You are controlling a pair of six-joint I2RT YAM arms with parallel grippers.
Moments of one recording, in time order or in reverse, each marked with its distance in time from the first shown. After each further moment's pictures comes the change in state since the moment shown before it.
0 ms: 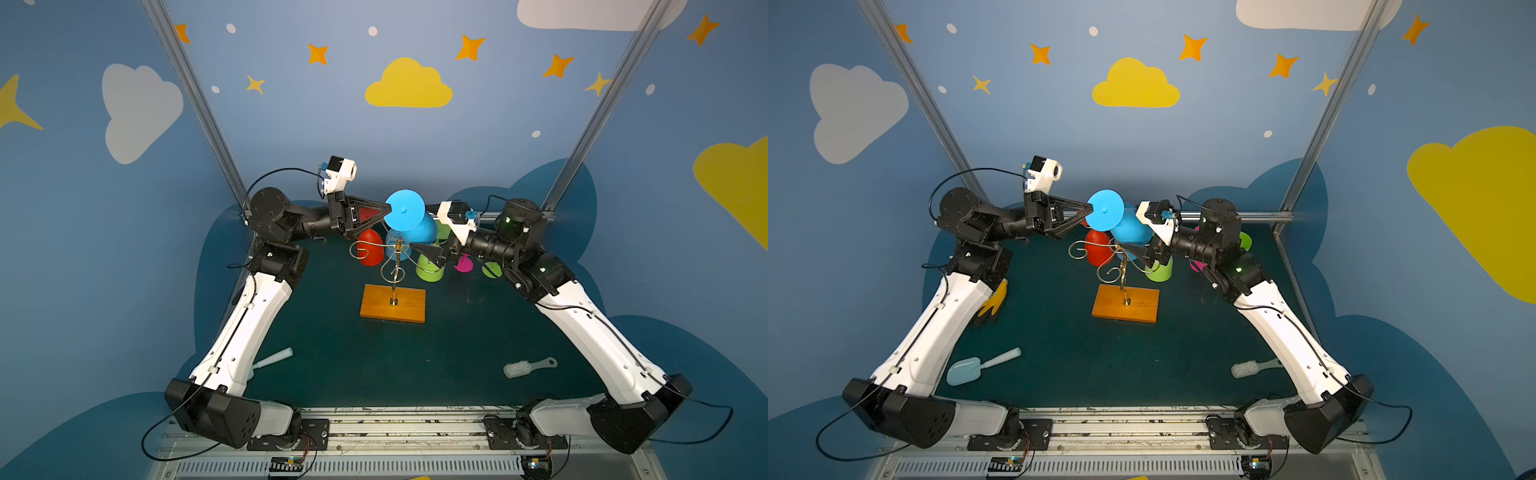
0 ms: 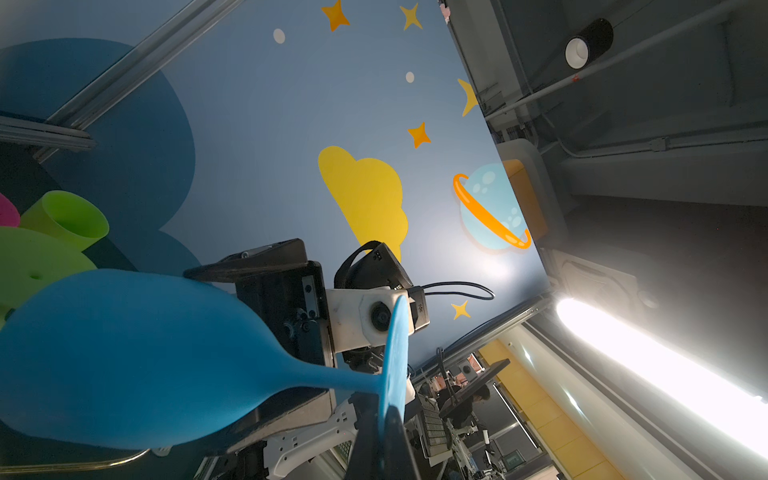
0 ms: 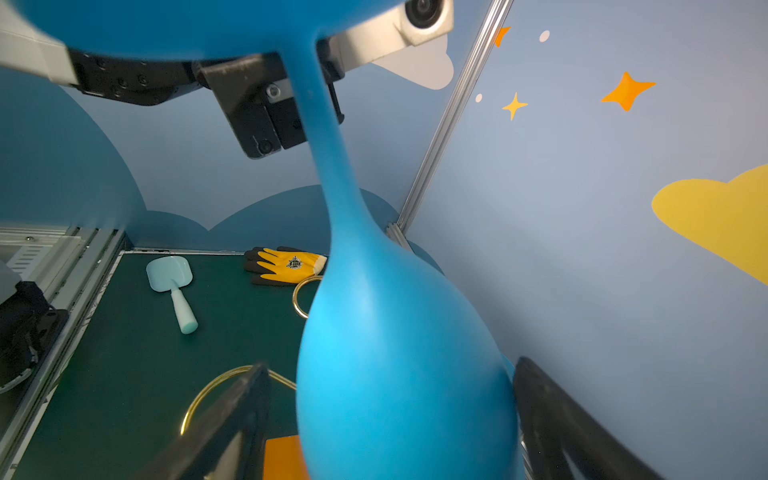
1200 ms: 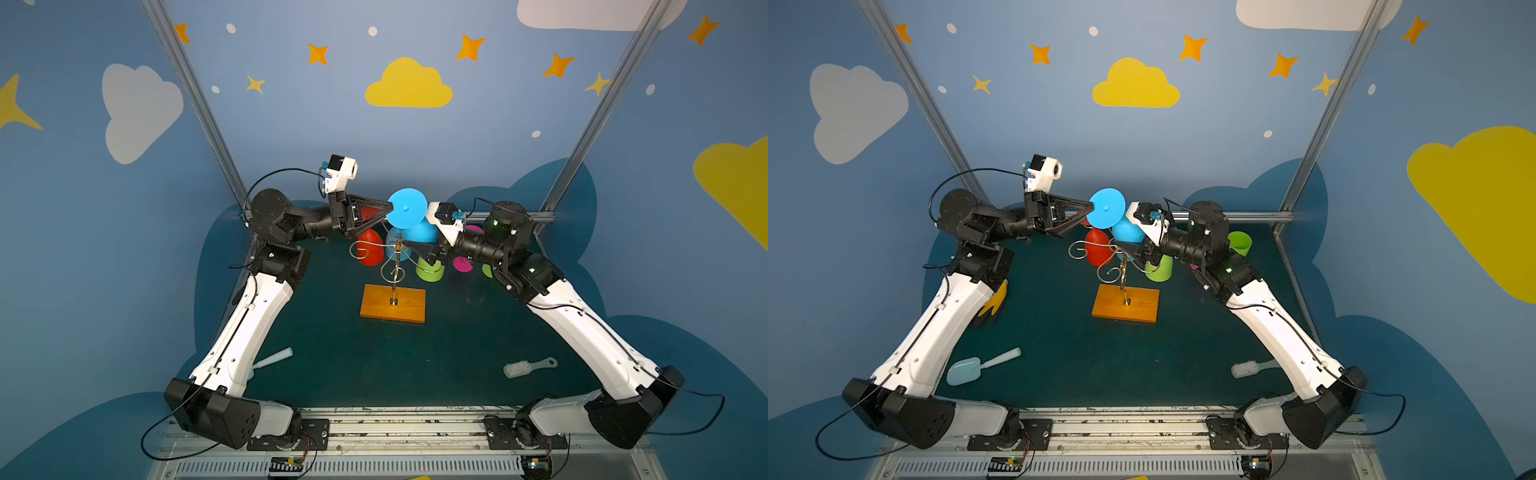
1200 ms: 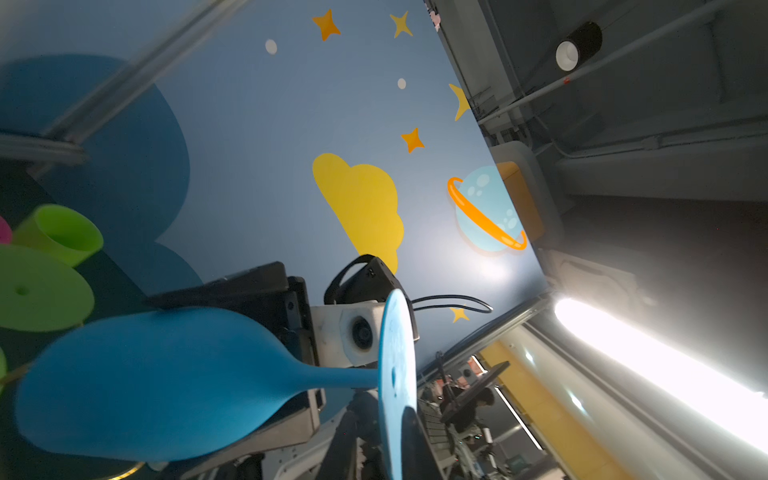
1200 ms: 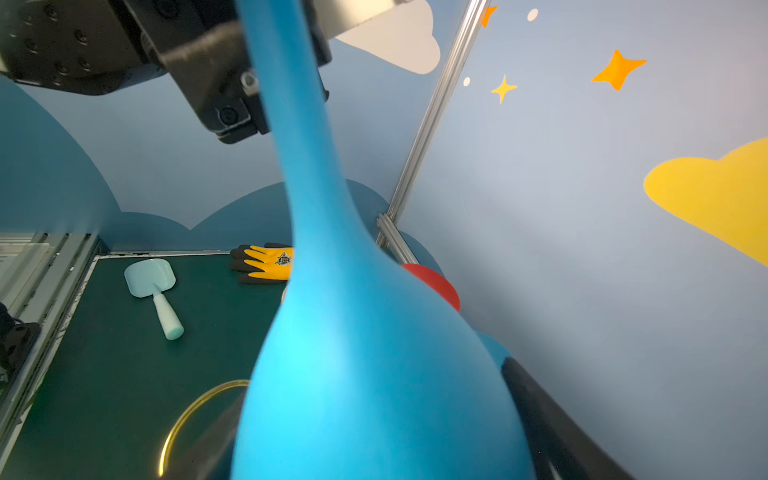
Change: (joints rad) left arm -0.011 -0.005 -0.002 0.006 -0.037 0.035; right arm 0.045 -0.018 -0.009 -0.017 0.137 0.033
